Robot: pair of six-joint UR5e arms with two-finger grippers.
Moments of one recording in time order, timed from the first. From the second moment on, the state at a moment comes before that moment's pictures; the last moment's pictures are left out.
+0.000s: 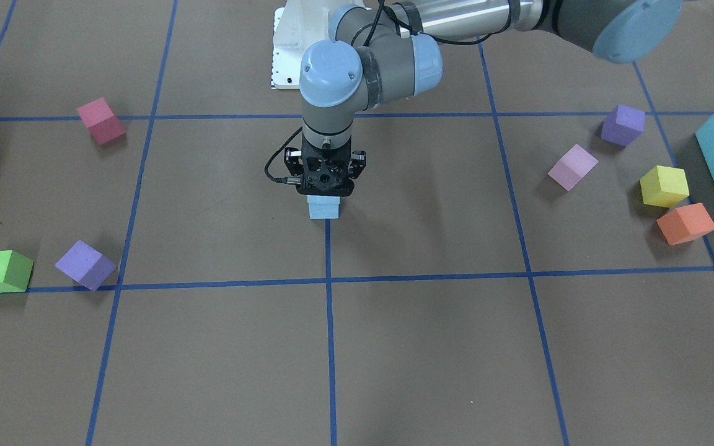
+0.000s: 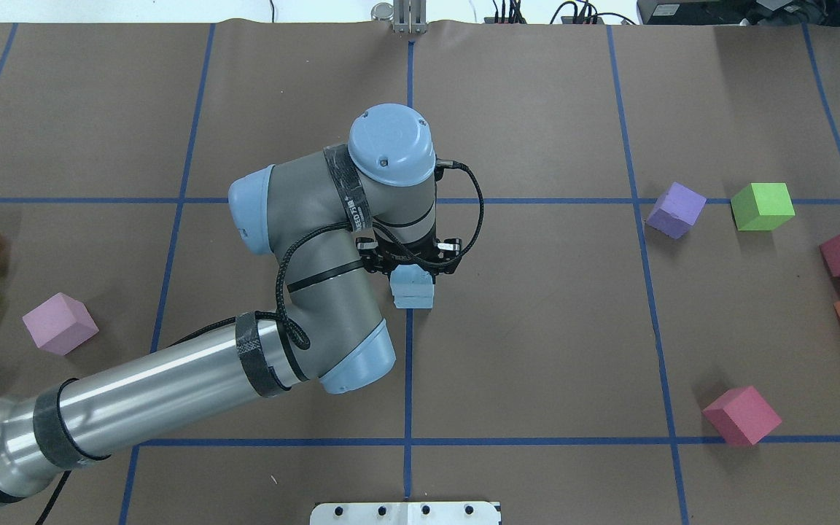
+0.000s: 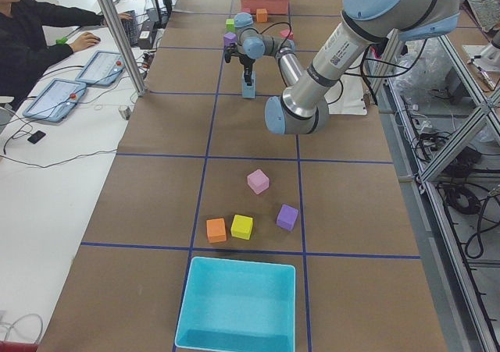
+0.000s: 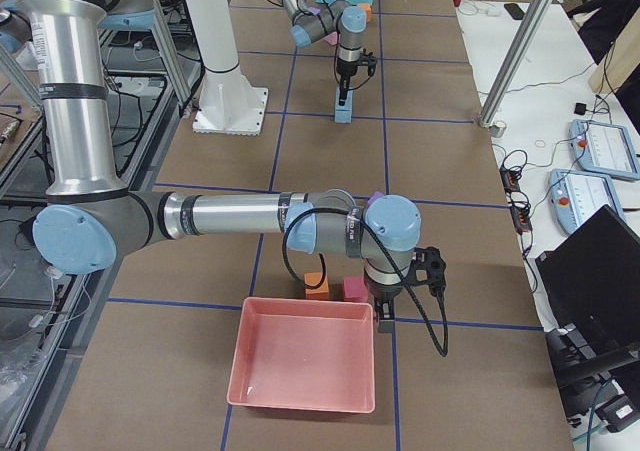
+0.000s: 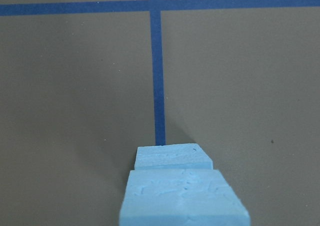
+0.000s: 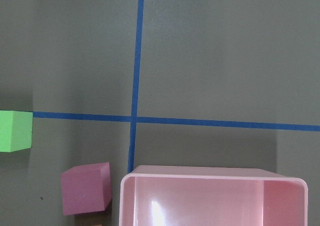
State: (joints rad) left arm -0.53 -2.51 -1.43 -1.54 -2.01 -1.15; right arm 1.70 -1.49 1.59 -1.68 2.31 -0.14
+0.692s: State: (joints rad) left arm -0.53 -2.51 -1.43 -1.54 -2.01 -1.15; right arm 1.70 -1.49 1.59 -1.68 2.31 -0.14
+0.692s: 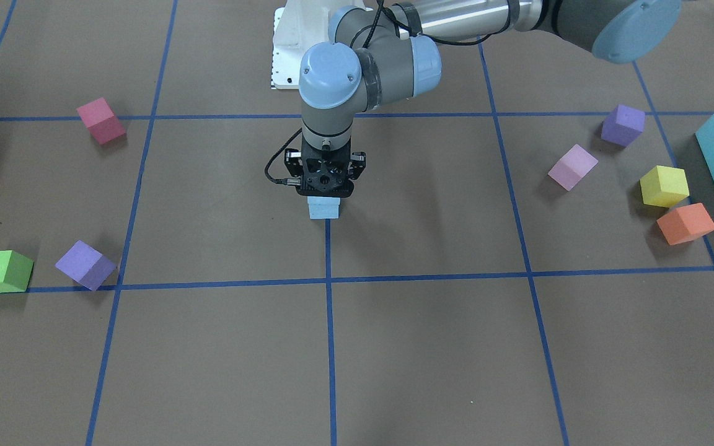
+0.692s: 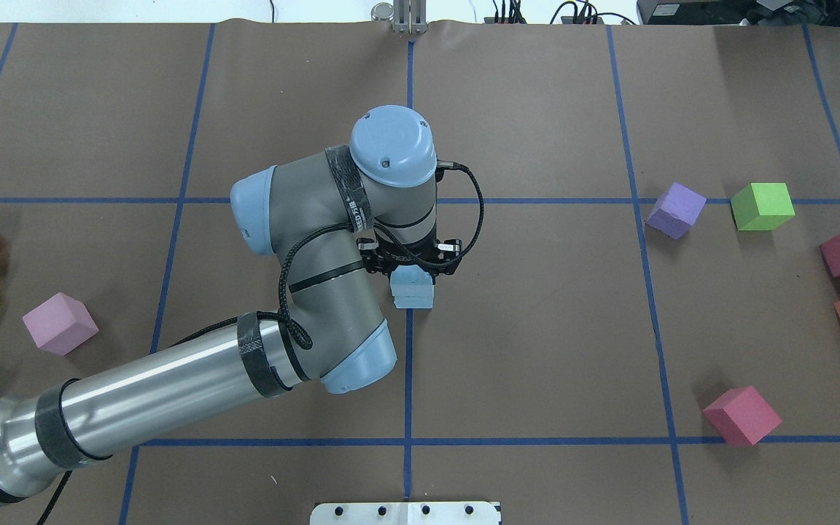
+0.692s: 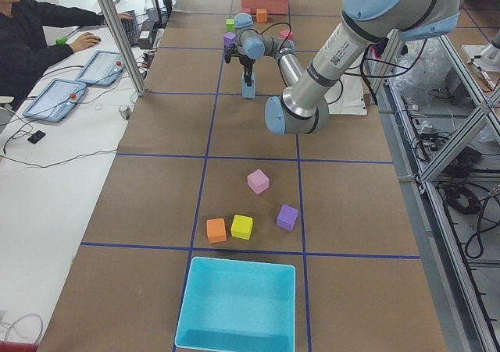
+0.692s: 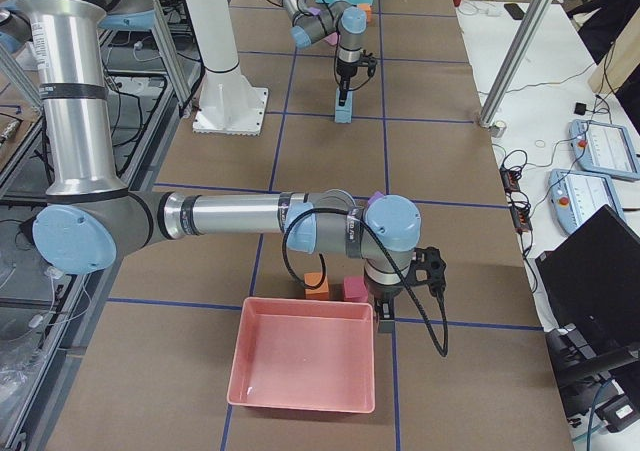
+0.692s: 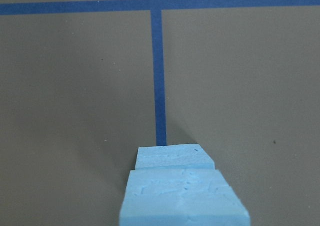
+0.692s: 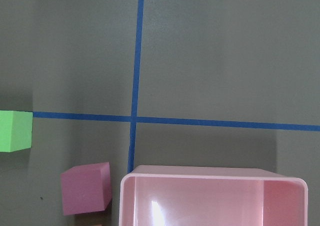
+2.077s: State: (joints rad) left arm -0.72 -2.38 -1.64 -1.52 -2.17 -1.04; right arm 1.69 -1.49 1.59 -1.68 2.31 -0.13
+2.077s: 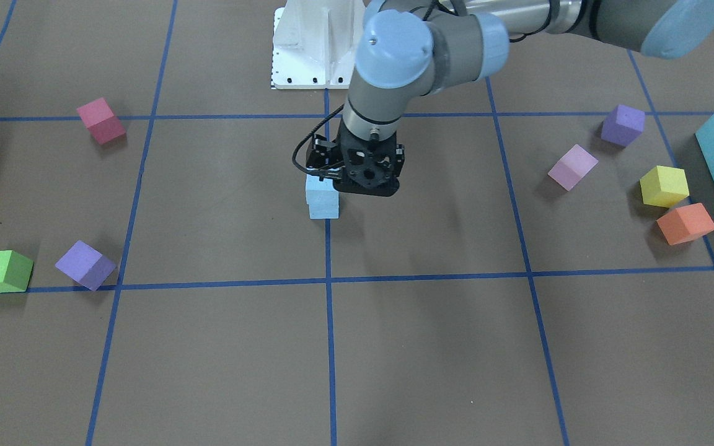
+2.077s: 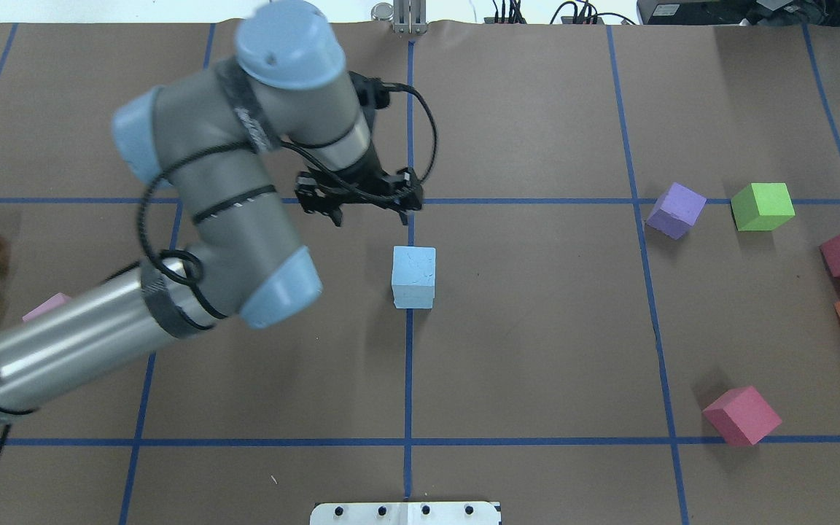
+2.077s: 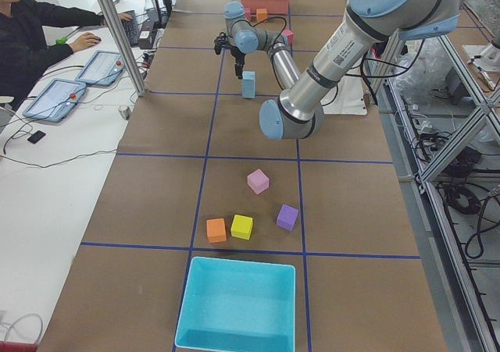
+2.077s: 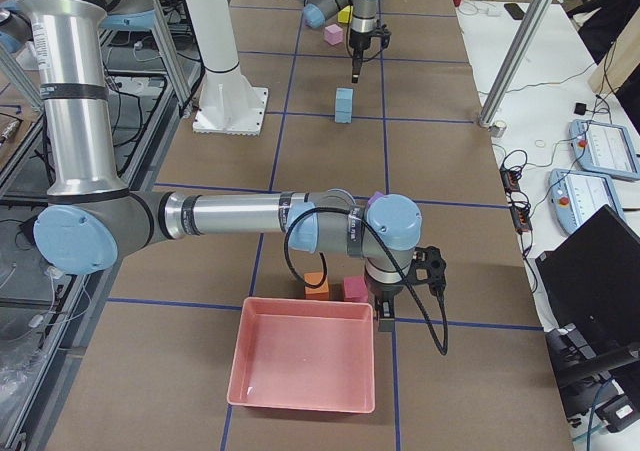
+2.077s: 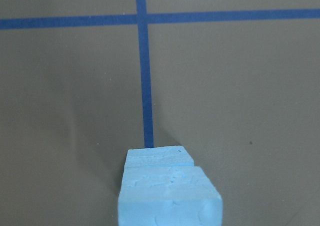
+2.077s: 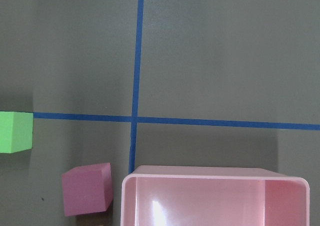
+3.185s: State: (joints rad) left arm -1.45 -1.70 -1.75 -1.51 -2.42 -0.08; right arm 1.68 -1.49 1.59 -1.68 2.32 -0.13
